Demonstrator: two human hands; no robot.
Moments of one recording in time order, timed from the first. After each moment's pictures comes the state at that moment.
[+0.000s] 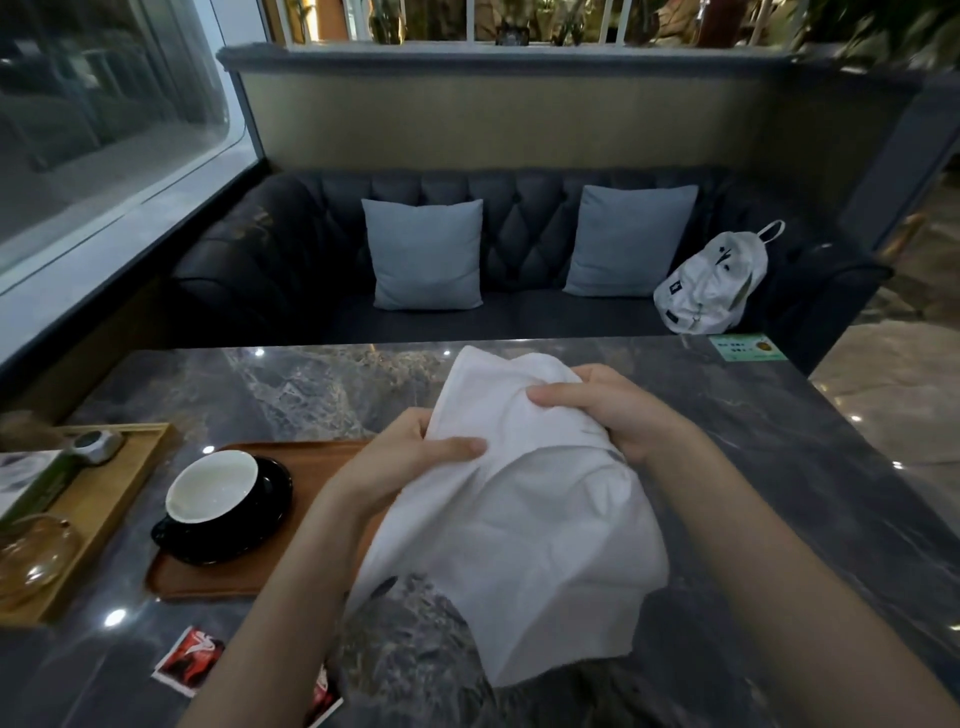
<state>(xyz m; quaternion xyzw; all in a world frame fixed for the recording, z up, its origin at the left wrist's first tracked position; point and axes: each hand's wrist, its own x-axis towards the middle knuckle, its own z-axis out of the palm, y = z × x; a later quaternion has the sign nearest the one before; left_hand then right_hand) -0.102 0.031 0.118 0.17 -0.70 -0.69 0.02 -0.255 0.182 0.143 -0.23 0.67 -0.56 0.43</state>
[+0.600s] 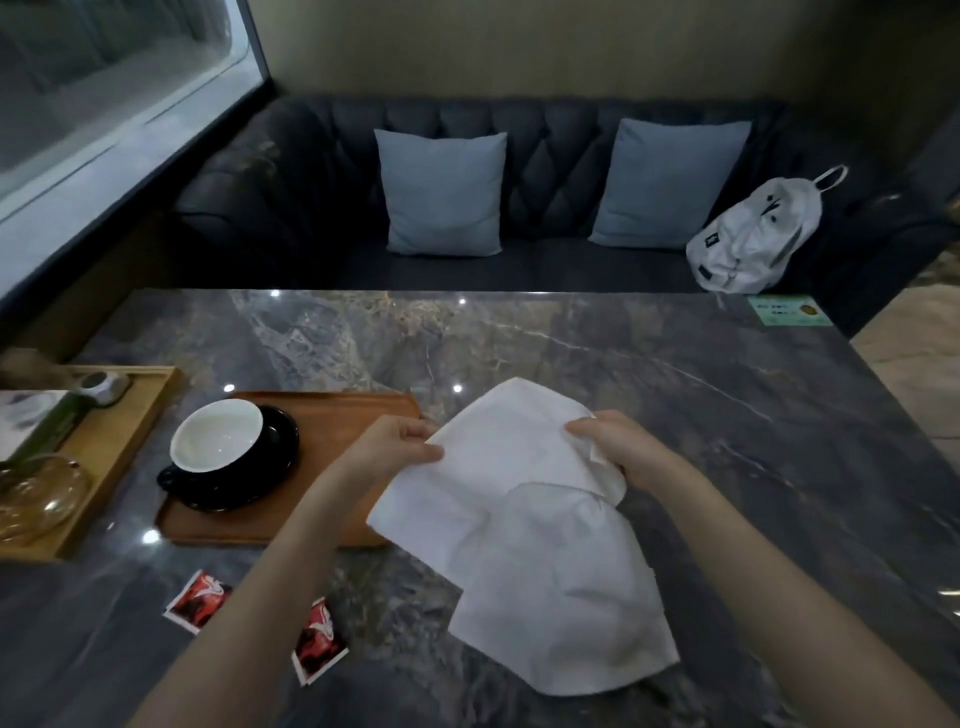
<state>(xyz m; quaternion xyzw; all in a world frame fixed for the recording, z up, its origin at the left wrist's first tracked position) -0.109 -0.020 0.018 0.31 -0.76 -0.57 -0.03 -0.284 0.178 0.027 -0.11 0.81 -0.44 0.38</state>
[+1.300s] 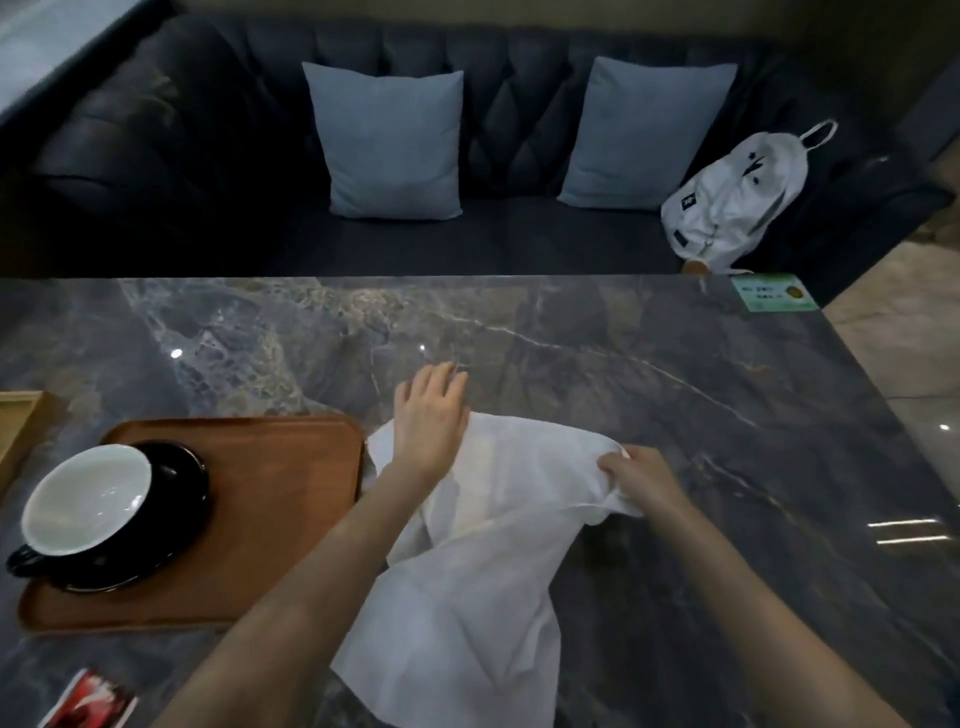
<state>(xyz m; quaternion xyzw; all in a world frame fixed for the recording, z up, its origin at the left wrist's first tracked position) -0.248 -0.010 -0.047 0.22 -0.96 -0.11 0.11 -0.355 0.203 -0.045 0.01 0.87 -0.41 0.28</state>
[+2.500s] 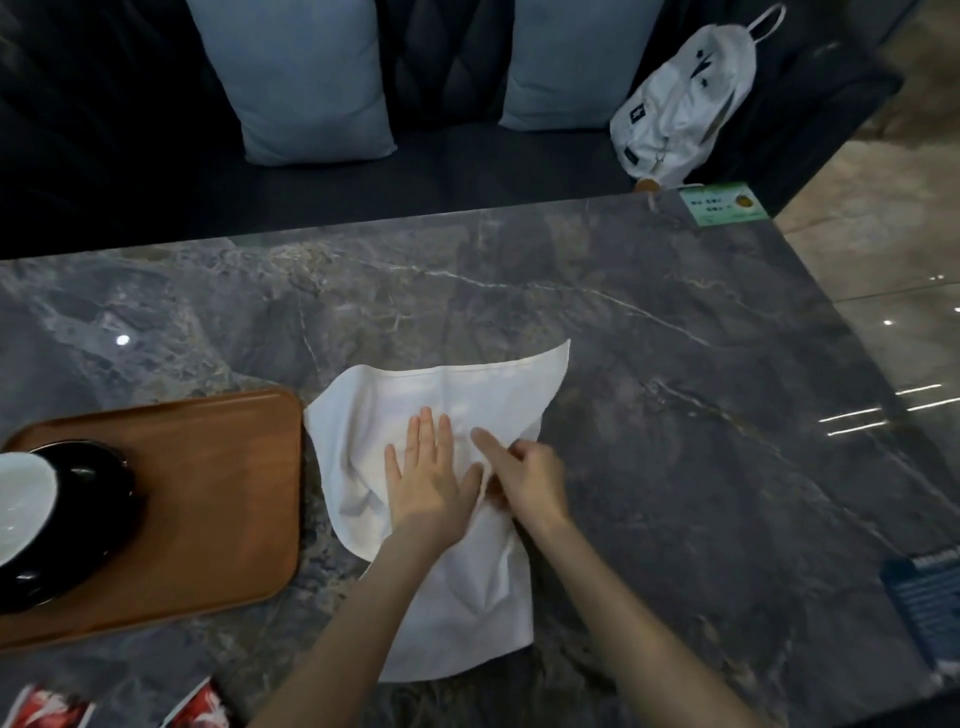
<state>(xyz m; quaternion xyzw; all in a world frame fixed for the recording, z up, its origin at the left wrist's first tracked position) -0.204 0.085 -0.102 0.26 -0.94 -0.18 -0.13 -0.267 0.180 -0.069 0.03 0.82 -0.49 0.28</state>
